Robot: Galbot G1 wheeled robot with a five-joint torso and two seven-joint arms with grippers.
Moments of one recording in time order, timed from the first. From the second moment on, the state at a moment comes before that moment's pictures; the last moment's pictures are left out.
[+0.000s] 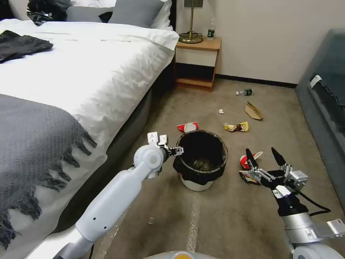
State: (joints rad) left arm 0.73 -1.22 0.11 -1.66 -1.30 0.66 -0.76; right arm -1.76 1.45 0.79 2.20 0.55 0.17 -0.38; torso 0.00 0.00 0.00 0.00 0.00
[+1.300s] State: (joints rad) left arm 0.71 -1.30 0.12 -1.49 -1.16 0.61 -0.63; right arm -1.76 1.44 0.79 2.20 0.56 0.17 -0.38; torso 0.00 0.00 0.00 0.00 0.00
